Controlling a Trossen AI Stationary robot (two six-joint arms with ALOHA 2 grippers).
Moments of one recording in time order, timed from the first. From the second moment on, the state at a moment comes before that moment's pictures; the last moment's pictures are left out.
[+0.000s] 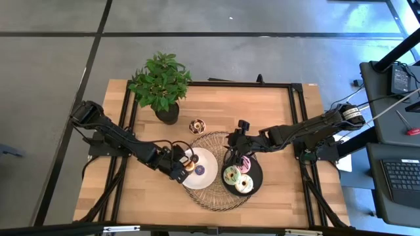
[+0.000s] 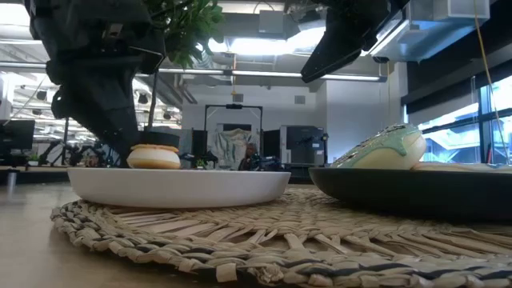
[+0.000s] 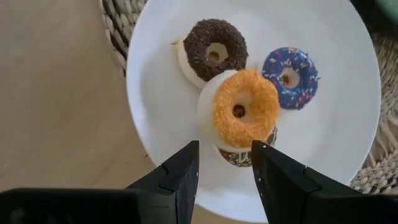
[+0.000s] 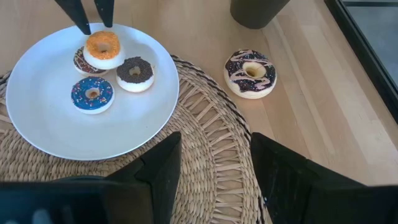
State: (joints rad) left arm -0.46 1.51 0.84 -0.45 -0.31 -1.21; right arm 0.25 1.49 1.06 -0.39 0.43 0.20
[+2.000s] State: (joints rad) left arm -0.45 1.55 0.84 -0.39 -0.32 -1.10; right arm 0.25 1.49 1.06 -0.38 0.43 0.20
